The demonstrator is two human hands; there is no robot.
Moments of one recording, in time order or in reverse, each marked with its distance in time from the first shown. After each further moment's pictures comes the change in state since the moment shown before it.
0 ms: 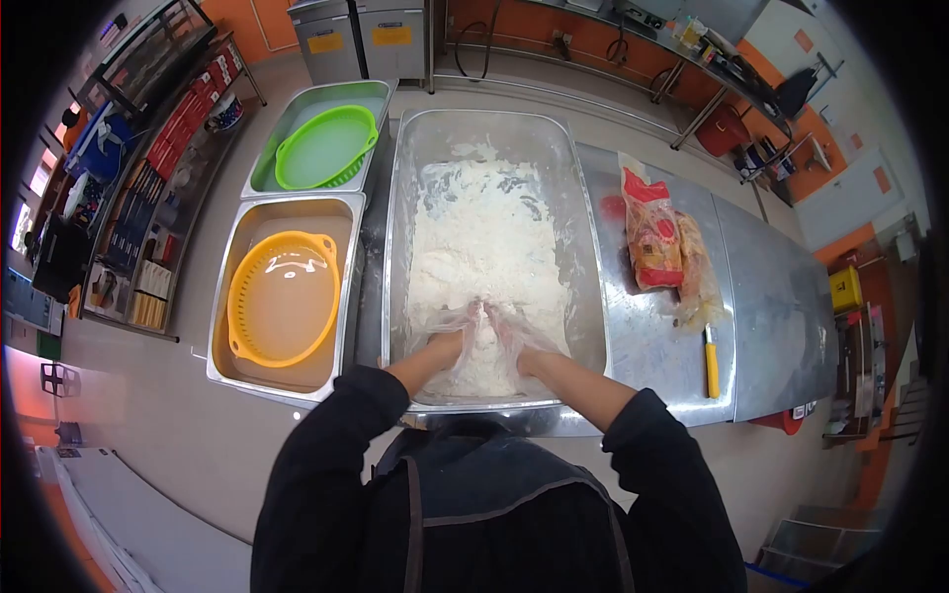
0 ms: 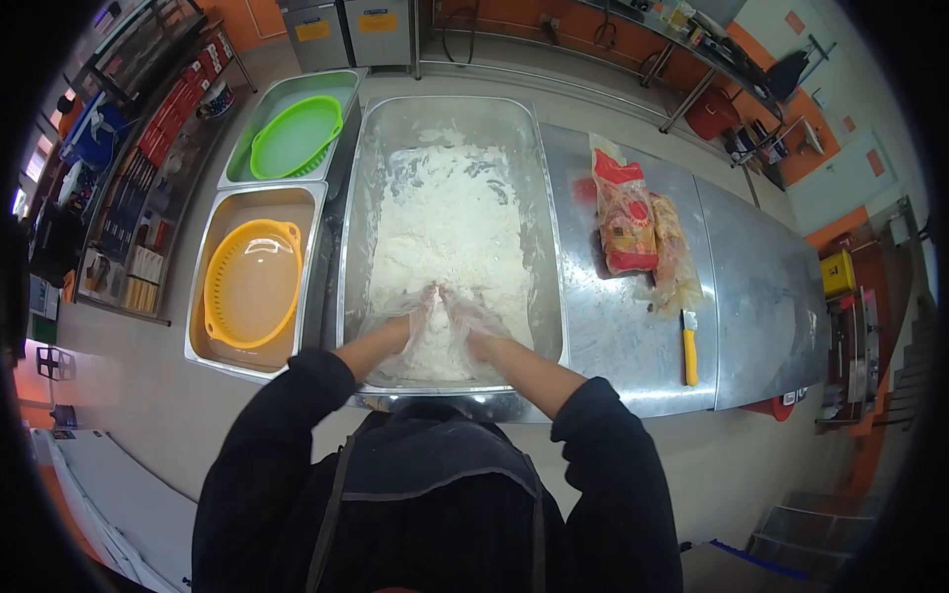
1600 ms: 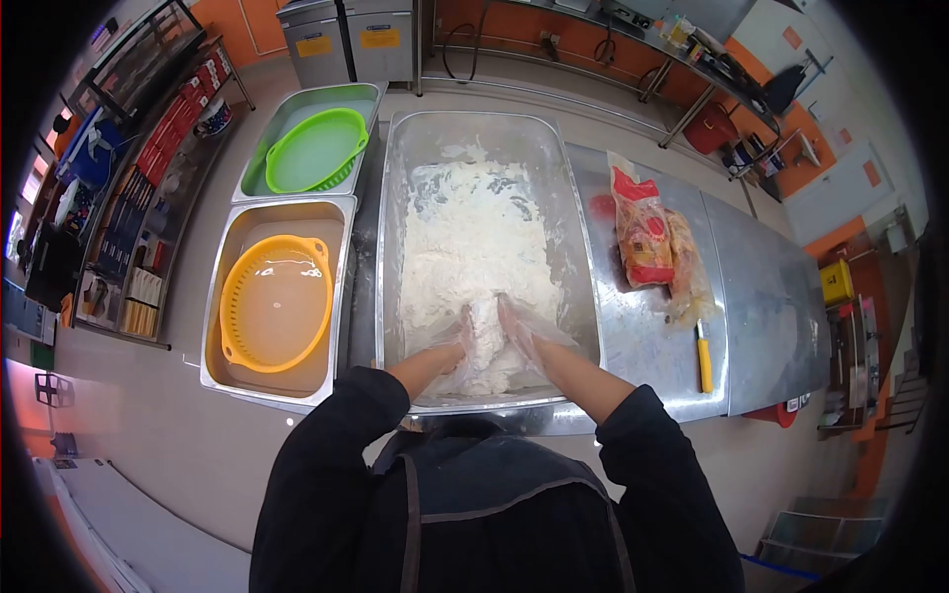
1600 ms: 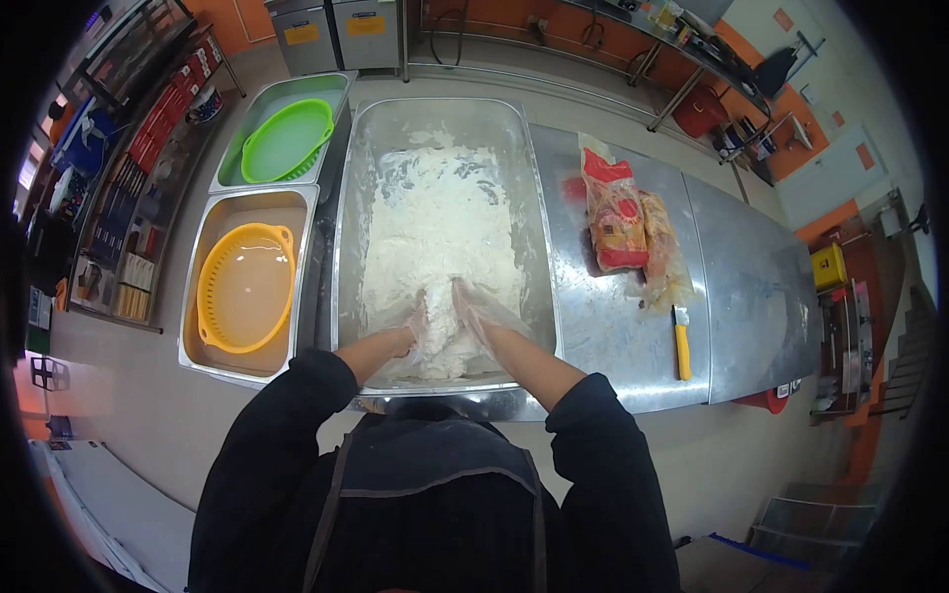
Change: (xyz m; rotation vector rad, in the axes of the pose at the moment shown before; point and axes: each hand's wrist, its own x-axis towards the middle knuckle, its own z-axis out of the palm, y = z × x) left_hand 0.028 -0.003 0.033 -0.379 -0.089 0.177; right_hand -0.034 -0.055 -0.072 0.687 0.138 0.551
